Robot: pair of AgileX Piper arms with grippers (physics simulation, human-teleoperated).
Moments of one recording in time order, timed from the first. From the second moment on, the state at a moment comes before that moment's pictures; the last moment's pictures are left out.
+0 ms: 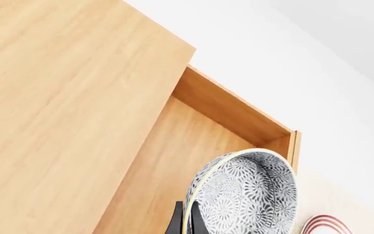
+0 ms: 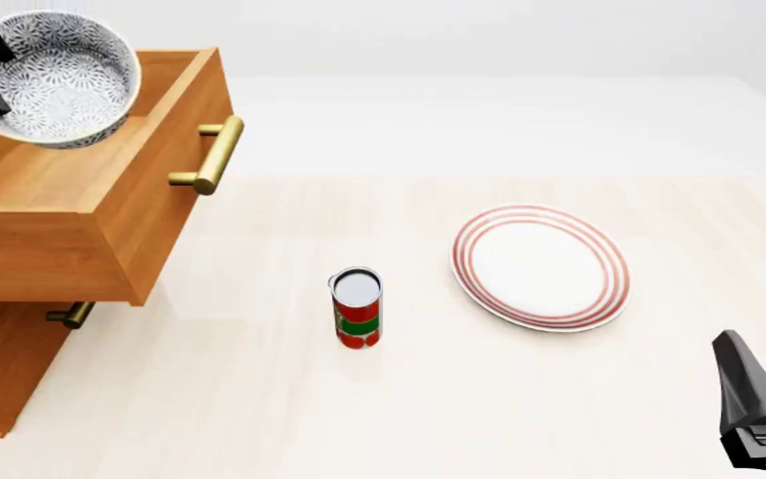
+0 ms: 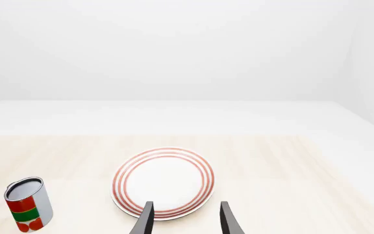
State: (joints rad) left arm 0.14 1.20 -1.24 0.68 -0.47; right arm 0.00 0.01 -0.02 0.01 0.00
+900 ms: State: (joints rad) left arm 0.15 1.25 -1.22 0.65 -0.47; right arm 0.00 0.01 -0.02 0.01 0.00
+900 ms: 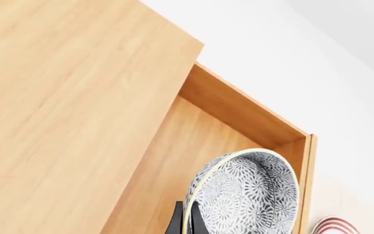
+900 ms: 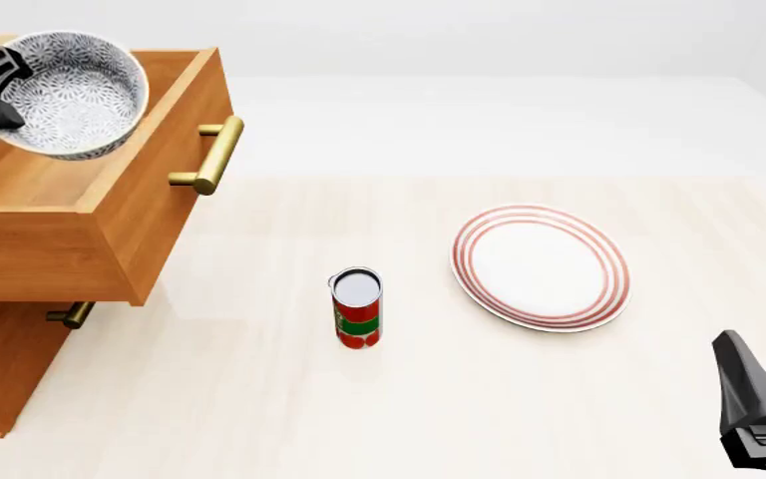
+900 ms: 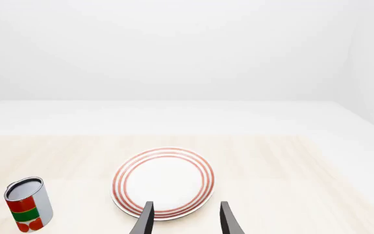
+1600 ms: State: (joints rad) left arm 0.16 1.29 -1.21 0.62 -0.47; right arm 0.00 0.01 -0.02 0.01 0.00
